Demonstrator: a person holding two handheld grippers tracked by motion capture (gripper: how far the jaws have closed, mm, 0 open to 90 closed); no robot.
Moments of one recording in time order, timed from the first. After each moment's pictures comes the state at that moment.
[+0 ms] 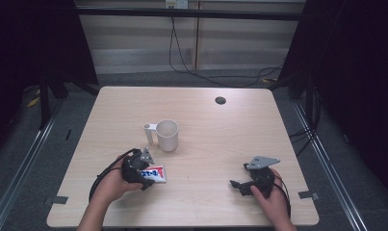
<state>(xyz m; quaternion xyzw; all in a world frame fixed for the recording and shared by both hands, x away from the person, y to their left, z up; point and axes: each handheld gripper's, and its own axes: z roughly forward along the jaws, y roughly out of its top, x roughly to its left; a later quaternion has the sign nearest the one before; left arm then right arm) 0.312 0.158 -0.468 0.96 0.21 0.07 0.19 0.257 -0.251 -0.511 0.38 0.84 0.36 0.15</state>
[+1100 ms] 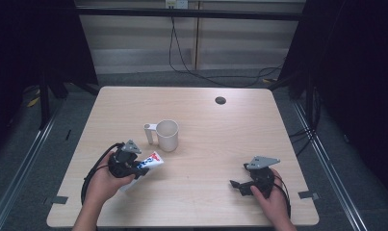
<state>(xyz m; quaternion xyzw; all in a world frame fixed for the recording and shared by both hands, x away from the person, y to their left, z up) 0.309 0.185 -0.439 0.90 0.32 0.06 0.29 0.257 -0.251 -0.511 0.38 0.84 0.36 0.15</state>
